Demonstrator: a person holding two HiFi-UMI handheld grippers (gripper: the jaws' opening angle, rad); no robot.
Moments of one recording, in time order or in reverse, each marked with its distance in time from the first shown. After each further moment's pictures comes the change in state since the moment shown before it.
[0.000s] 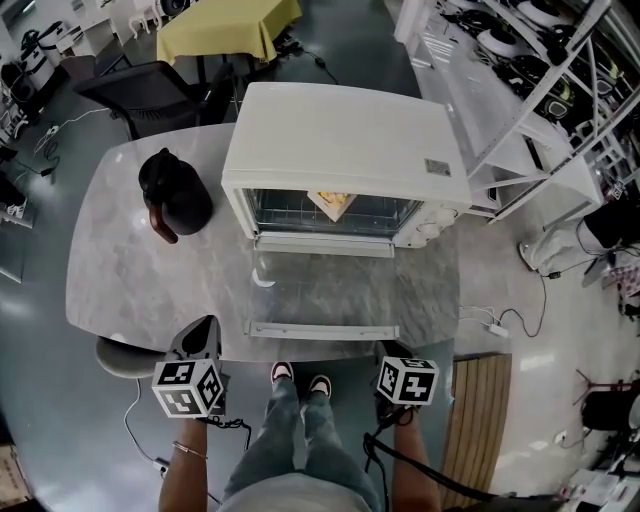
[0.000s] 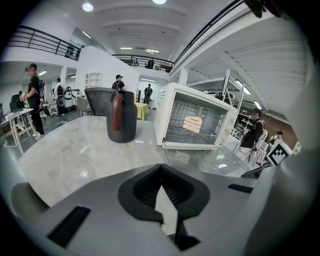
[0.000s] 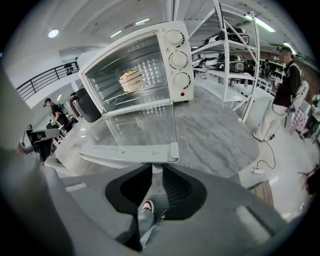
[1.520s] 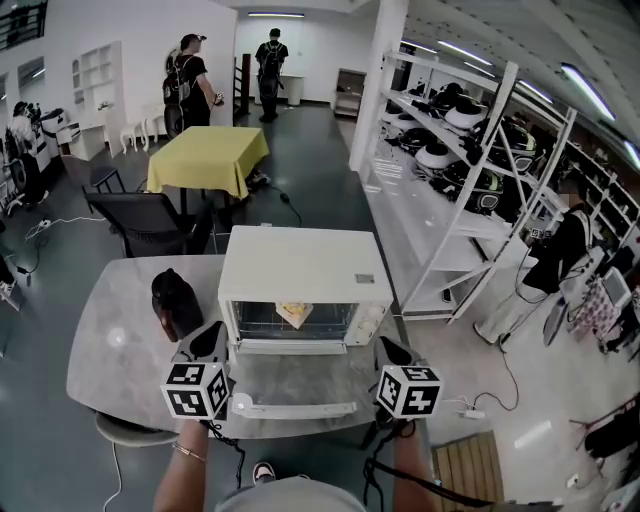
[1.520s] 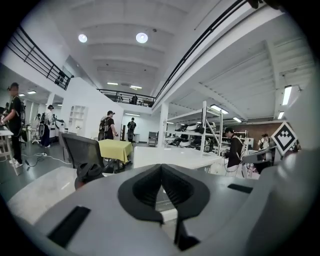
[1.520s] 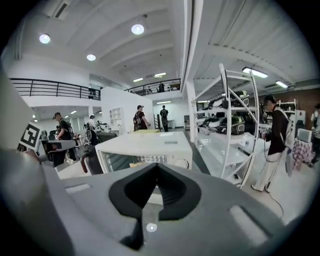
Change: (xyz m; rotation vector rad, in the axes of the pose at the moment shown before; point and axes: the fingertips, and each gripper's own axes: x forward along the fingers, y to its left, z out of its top) left arm -0.032 -0.092 0.210 0.152 -0.406 -0.144; right arm -0.173 0.025 0.229 -0.176 -0.585 -0.001
